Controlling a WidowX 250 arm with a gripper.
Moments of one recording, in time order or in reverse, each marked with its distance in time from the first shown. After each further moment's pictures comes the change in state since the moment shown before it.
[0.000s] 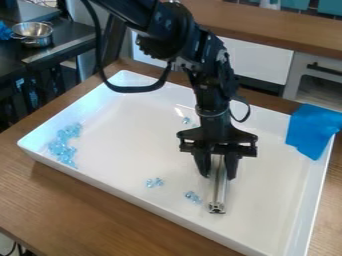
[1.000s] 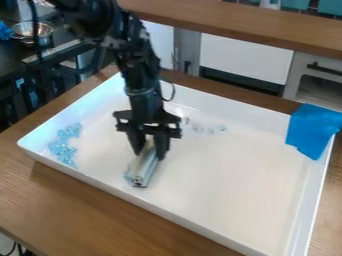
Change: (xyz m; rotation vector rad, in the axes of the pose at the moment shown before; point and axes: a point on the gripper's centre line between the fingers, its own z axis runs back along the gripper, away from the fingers) arm 0.010 0.109 0.018 0.057 0.084 -0.039
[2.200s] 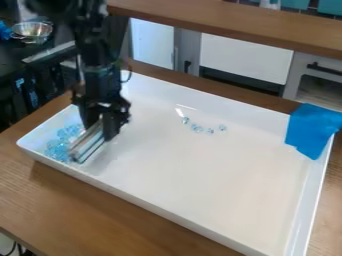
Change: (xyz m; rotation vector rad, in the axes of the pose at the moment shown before) arm 0.000 0.053 0.033 0.113 0.019 -0.164
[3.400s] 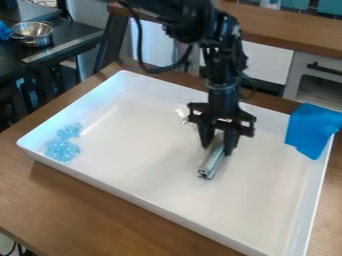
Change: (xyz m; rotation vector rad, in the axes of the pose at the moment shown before) arm 0.072 -0.161 -0.025 -0.127 -0.013 -0.036
